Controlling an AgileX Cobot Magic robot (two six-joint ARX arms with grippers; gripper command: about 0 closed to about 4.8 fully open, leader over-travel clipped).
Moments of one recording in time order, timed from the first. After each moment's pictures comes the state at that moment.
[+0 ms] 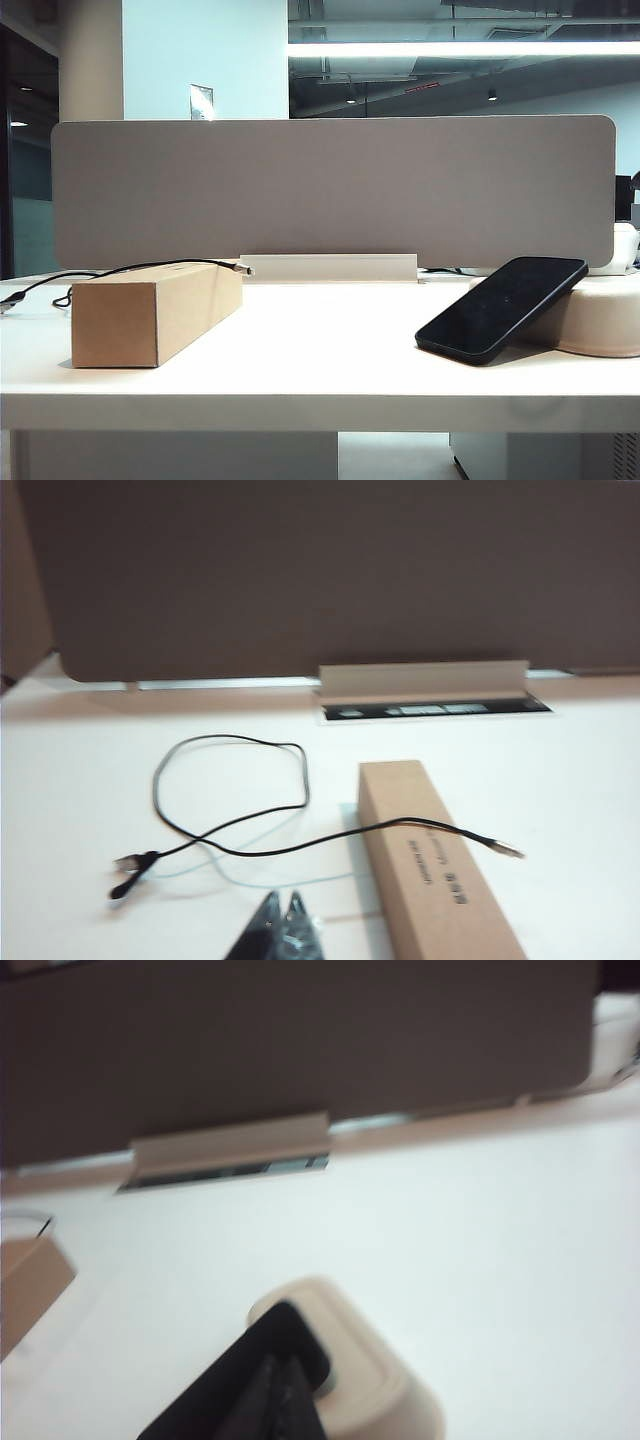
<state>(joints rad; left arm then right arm) 0.01 0.36 0.34 0.01 0.17 0.00 0.04 0.23 0.32 -0.15 -0.05 0.18</state>
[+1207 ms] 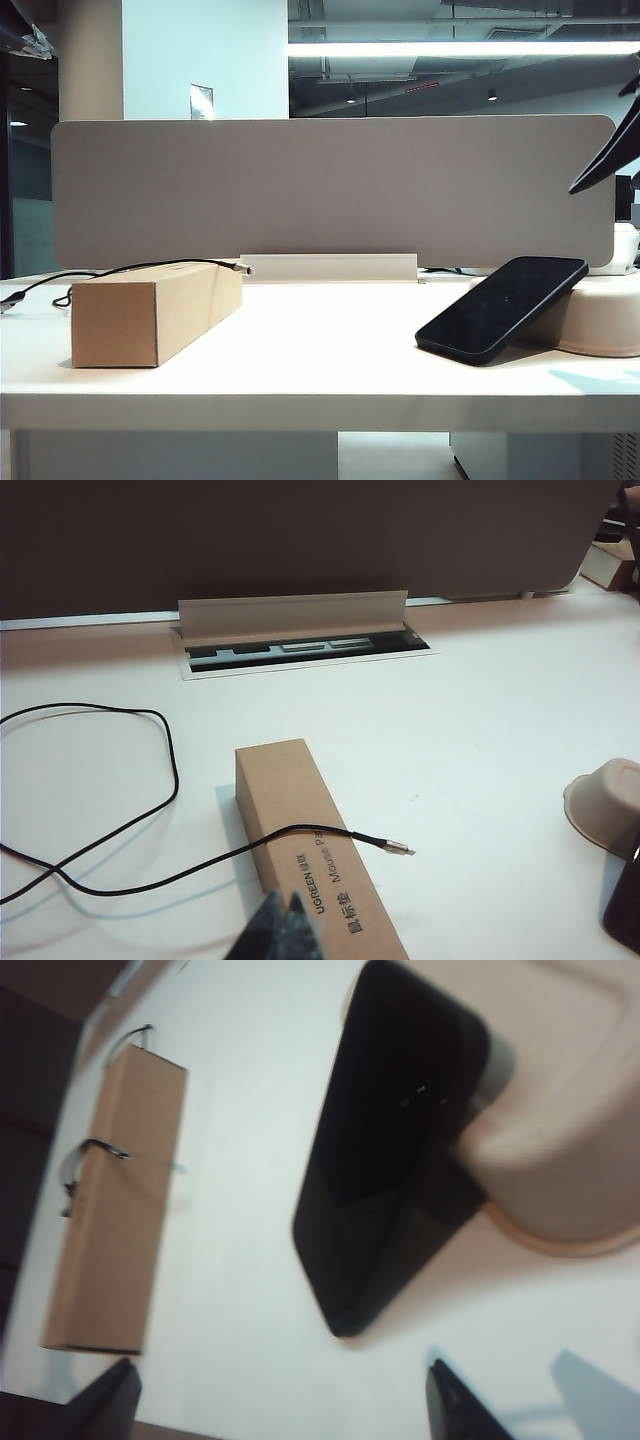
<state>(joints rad) 0.01 0.90 0.75 -0.09 0.43 0.00 0.04 0.87 0.33 0.03 -0.46 0.67</state>
